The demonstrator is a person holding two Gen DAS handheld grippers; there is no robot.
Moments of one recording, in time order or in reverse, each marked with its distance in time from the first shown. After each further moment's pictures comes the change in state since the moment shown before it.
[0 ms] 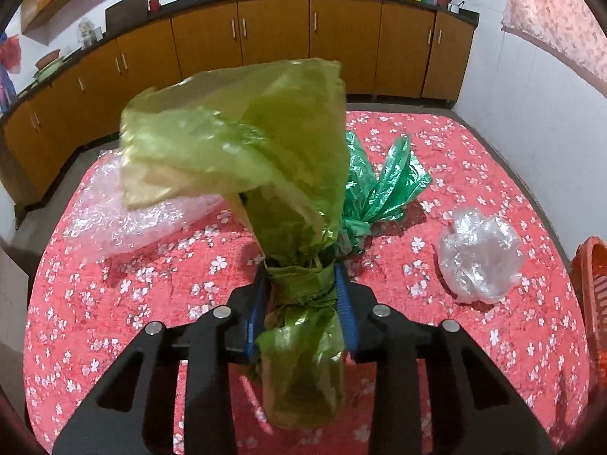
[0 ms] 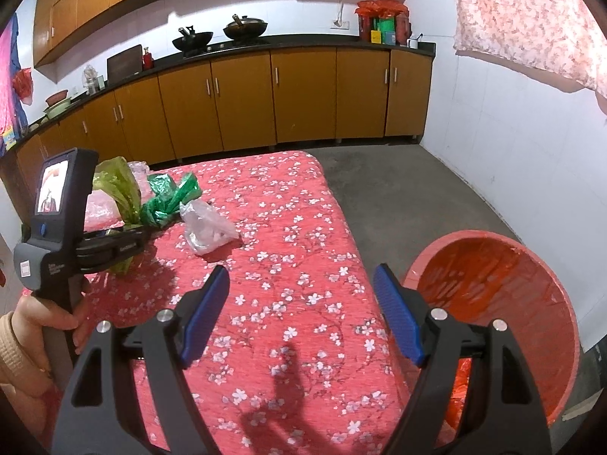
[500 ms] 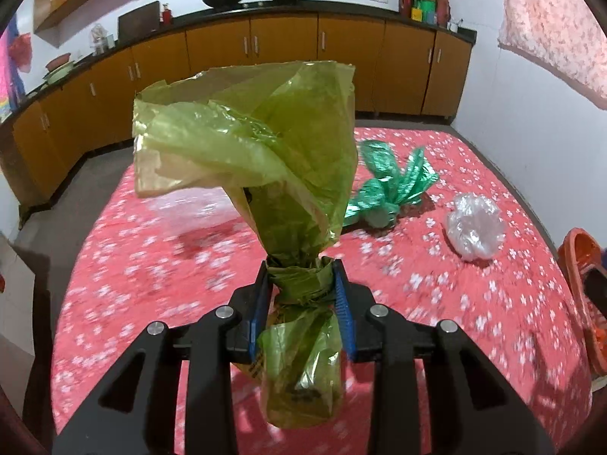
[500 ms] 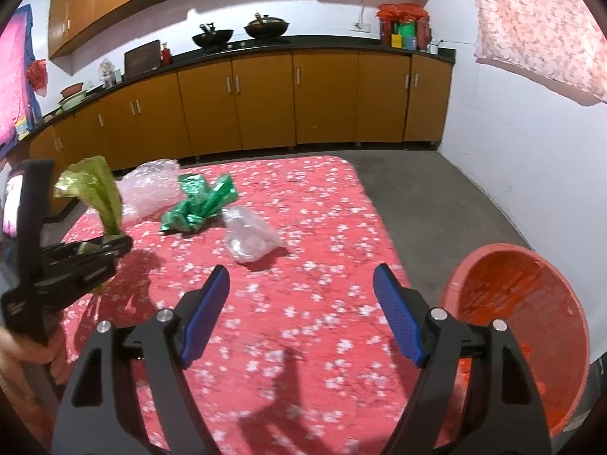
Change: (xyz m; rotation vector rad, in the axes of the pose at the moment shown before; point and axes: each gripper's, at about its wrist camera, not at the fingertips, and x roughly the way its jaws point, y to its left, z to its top) left arm -0.067 0.049 -0.032 -0.018 -0.074 -0.001; right arm 0.007 0.042 0.007 -0.043 -0.001 0.057
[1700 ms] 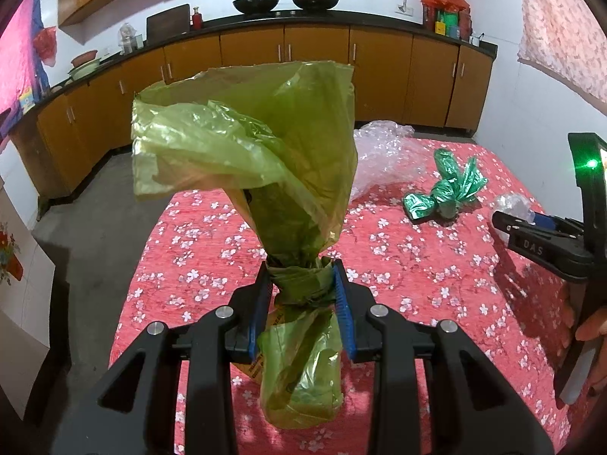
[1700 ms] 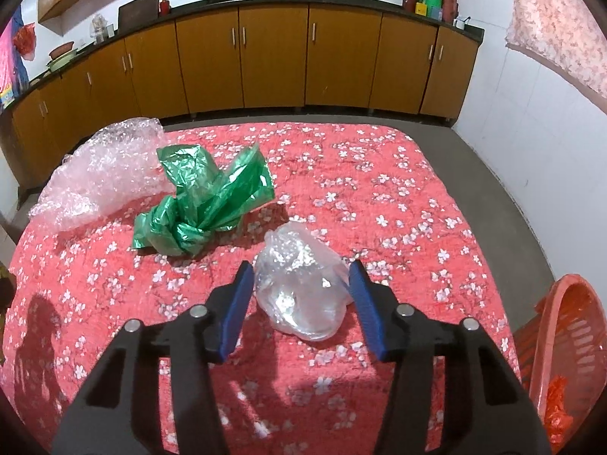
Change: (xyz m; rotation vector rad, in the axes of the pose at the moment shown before) left arm -0.022 0.057 -0.017 -0.027 -0.029 0.066; right arm 0.132 0.061 0.031 -0.058 0.168 -0.037
